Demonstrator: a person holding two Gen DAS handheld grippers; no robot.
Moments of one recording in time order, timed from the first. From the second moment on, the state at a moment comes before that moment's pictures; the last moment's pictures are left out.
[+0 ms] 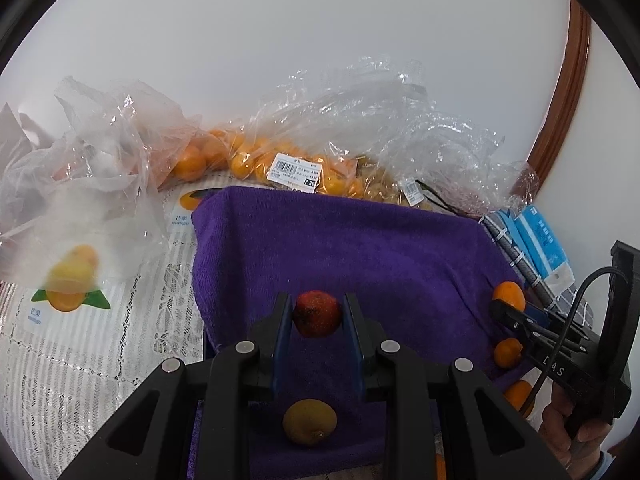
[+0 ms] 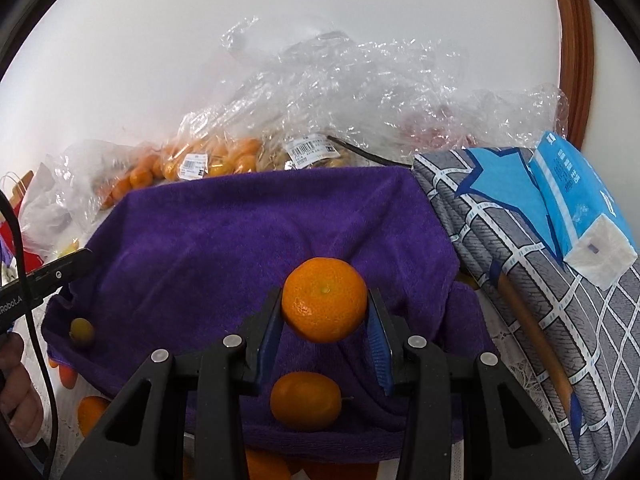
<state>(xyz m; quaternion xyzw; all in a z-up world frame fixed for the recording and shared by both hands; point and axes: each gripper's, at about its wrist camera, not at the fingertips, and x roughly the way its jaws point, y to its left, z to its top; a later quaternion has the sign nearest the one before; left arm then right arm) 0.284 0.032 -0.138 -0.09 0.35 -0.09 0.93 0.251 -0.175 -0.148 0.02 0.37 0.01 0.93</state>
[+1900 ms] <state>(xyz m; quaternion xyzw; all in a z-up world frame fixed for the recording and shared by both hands) 0.275 0.019 -0.133 -0.08 0.33 -0.11 0.93 0.231 -0.173 -0.120 0.03 0.33 -0.01 0.94</state>
